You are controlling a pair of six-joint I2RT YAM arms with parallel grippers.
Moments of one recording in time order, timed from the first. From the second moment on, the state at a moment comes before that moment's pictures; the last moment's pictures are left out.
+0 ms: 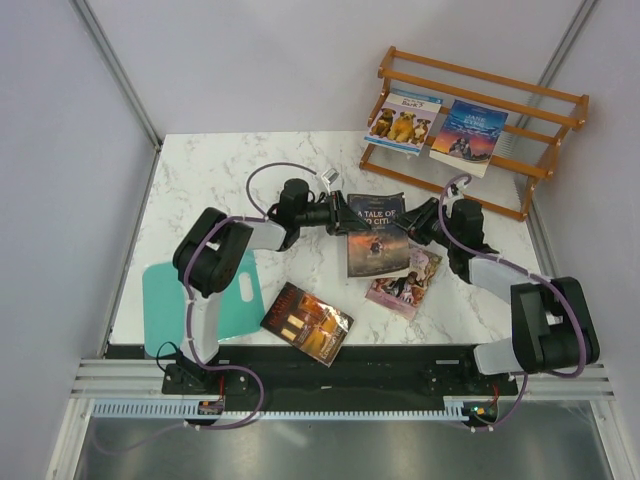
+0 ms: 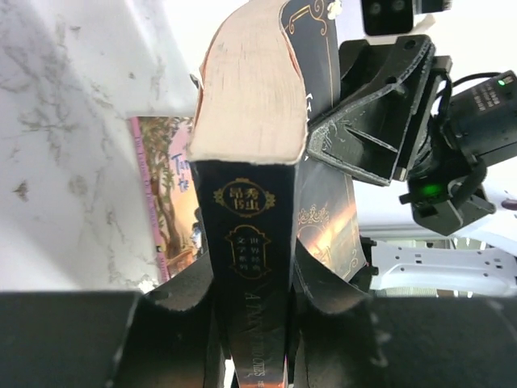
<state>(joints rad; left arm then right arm) -0.54 2.07 1.12 0.74 0.85 -1.05 0.13 1.44 0.57 0.50 -0.47 1.01</state>
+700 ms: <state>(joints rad) -0.57 2.04 1.34 0.67 0.89 -1.12 0.17 0.95 0.46 0.16 -0.33 0.96</state>
